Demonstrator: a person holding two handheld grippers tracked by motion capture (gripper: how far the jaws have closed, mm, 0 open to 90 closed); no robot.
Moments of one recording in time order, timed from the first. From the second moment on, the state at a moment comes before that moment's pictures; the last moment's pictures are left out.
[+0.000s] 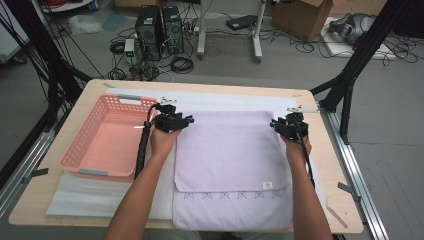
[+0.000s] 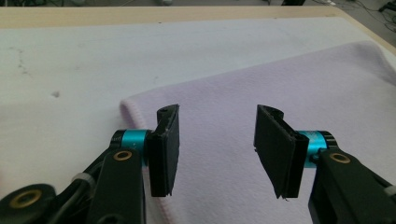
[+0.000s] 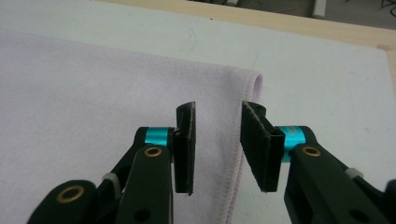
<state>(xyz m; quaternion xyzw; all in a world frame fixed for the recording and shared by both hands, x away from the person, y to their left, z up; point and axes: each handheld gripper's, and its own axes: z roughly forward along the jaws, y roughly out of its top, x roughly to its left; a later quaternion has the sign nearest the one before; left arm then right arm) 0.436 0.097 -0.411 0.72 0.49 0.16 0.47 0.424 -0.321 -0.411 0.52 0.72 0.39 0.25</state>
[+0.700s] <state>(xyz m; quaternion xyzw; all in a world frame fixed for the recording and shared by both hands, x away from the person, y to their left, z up) 0.373 0.100 -0.416 0.73 0.43 0.15 0.50 0.366 -0.337 -0.401 0.48 0.75 0.42 0.21</state>
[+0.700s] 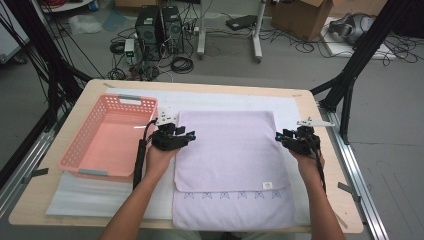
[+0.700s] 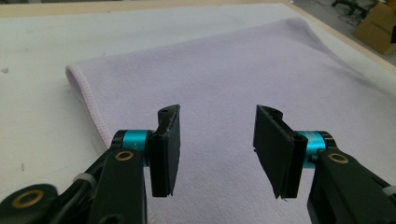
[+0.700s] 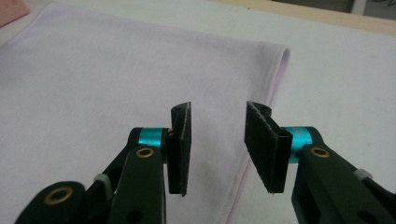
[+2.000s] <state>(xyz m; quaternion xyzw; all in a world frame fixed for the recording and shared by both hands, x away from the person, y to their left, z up) 0.282 0.126 -0.448 0.75 0.42 0.13 0.49 0.279 -0.345 -0.436 0.46 0.76 0.41 0.20</state>
